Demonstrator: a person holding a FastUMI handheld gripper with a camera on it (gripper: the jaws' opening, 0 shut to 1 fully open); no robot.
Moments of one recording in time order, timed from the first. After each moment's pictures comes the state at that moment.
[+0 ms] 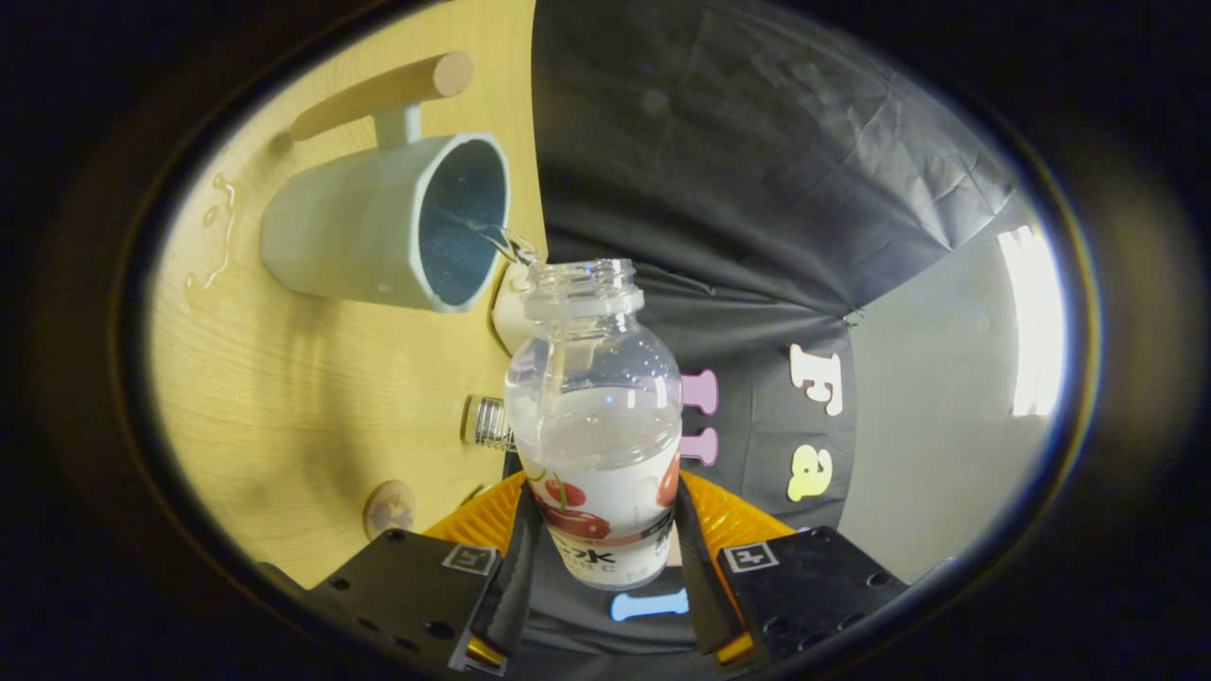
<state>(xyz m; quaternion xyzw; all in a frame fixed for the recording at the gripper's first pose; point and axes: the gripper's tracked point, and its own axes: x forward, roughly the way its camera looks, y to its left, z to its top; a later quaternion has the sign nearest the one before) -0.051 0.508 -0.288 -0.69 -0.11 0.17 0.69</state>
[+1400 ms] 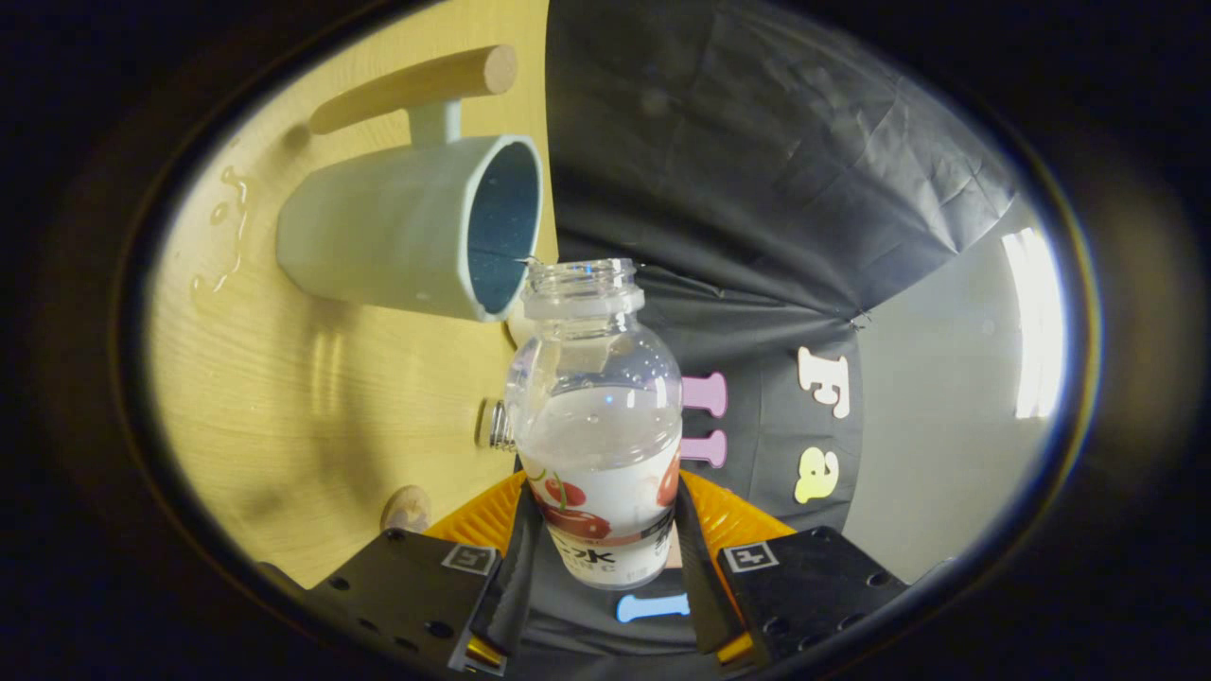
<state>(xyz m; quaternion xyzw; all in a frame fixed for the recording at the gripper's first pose) -0.054 0.508 -0.302 -0.69 -0.11 0.18 0.69</state>
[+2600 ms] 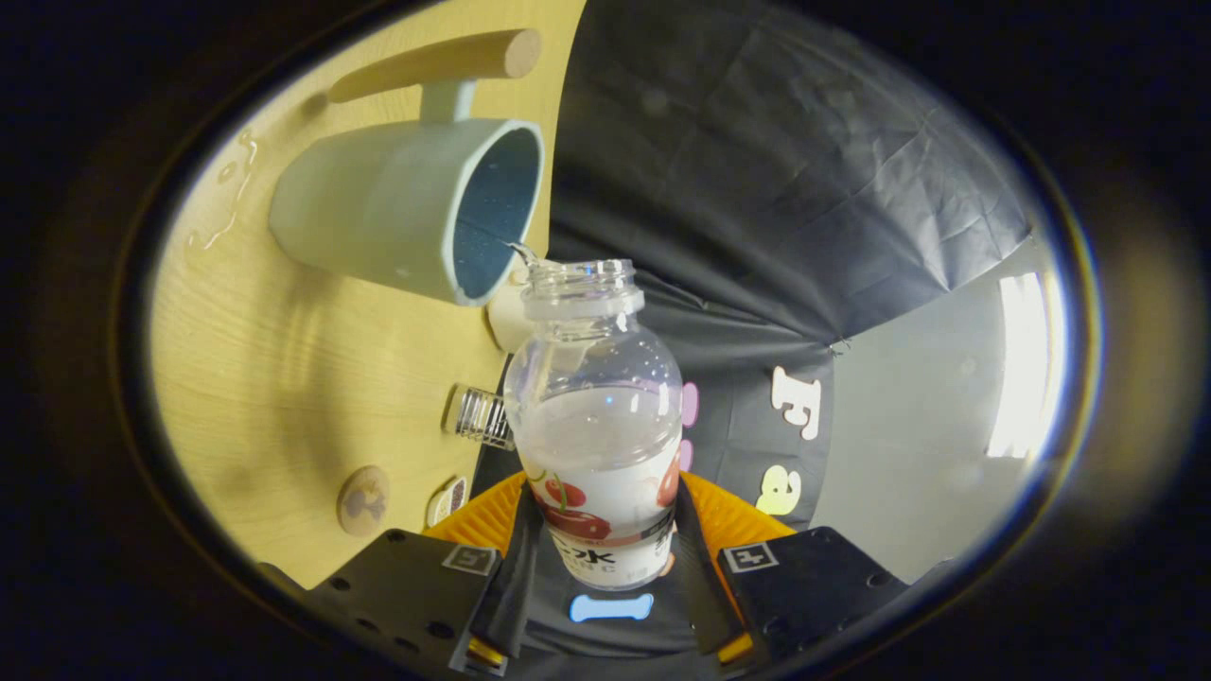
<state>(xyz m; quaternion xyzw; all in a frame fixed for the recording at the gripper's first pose) -0.052 0.512 -0.283 -0.73 -0.15 0.15 0.65</state>
